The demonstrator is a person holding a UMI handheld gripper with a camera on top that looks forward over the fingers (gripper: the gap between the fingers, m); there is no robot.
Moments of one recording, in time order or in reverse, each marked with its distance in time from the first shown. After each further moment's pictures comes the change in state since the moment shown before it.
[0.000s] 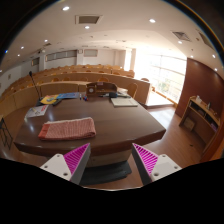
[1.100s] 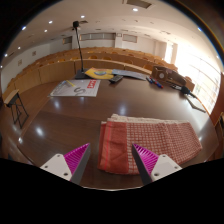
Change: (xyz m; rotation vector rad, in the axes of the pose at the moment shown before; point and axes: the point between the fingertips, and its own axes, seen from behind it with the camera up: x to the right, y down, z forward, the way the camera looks) arm -0.445 0.051 0.221 -0.154 -0.315 -0.212
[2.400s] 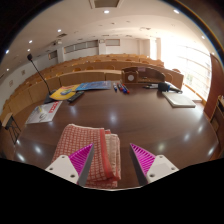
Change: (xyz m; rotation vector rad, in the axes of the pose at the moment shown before) arm 0.215 -0.057 0.023 0.070 0.029 0.178
